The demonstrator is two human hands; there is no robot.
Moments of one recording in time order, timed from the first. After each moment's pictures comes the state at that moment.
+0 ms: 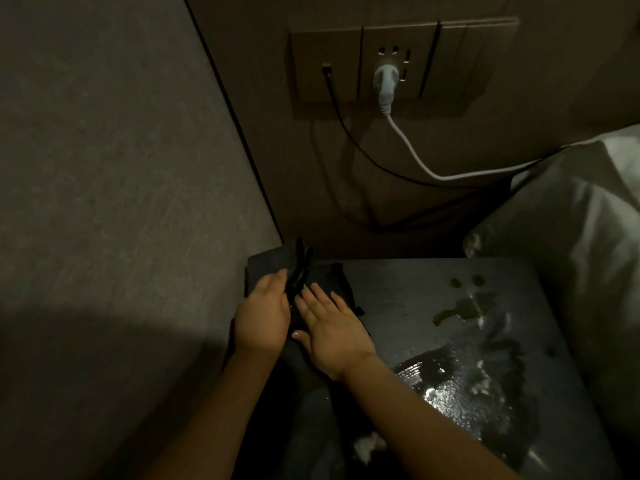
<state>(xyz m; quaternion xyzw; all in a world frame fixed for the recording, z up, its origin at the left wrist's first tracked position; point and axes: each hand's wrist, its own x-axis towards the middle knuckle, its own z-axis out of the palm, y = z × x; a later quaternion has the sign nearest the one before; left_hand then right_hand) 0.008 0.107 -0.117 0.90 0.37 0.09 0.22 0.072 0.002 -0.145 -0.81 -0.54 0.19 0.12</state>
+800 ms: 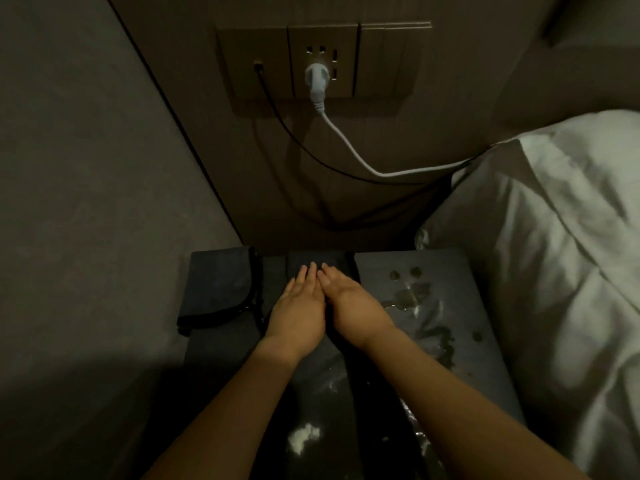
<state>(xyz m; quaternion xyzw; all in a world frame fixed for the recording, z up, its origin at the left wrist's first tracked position) 0.076 0.017 -0.130 0.96 0.18 -0.13 0.14 0.156 -0.076 -0.144 -0.83 -0.47 0.23 0.20</state>
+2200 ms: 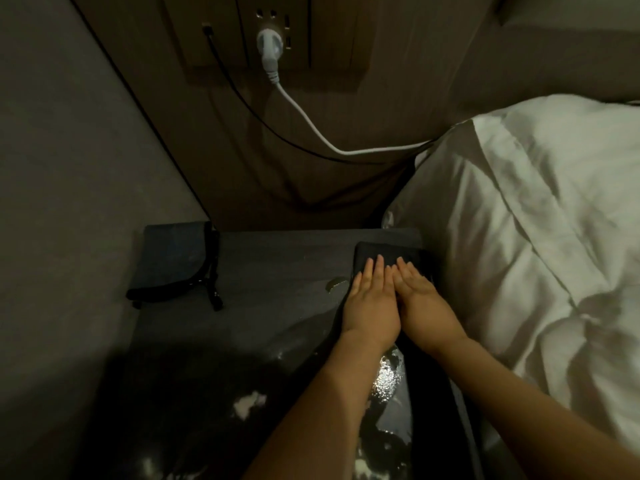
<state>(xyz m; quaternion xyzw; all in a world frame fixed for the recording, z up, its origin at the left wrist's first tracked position) 0.143 -0.134 -0.131 0.96 0.14 -0.12 0.20 0.207 -0.227 -0.147 -0.91 -0.36 0.18 0.10</state>
